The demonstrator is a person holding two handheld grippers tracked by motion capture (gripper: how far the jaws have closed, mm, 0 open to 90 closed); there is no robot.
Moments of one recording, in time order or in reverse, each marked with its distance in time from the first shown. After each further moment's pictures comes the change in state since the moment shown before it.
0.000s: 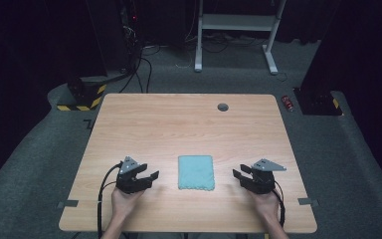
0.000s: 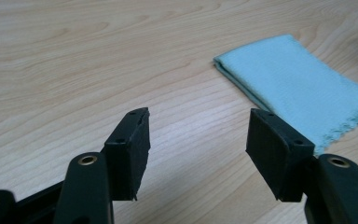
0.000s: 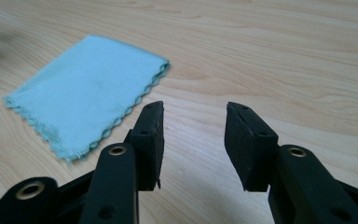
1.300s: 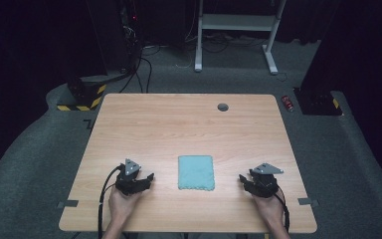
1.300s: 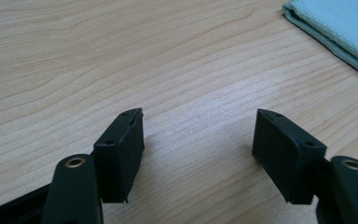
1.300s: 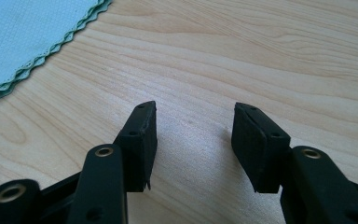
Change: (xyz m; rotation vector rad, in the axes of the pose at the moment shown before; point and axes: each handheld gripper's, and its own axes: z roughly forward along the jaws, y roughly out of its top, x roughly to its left) left arm 0.008 -0.015 0.015 0.102 0.174 0.051; right arm -0.013 -0.022 0.008 0.126 -0.147 -0.034
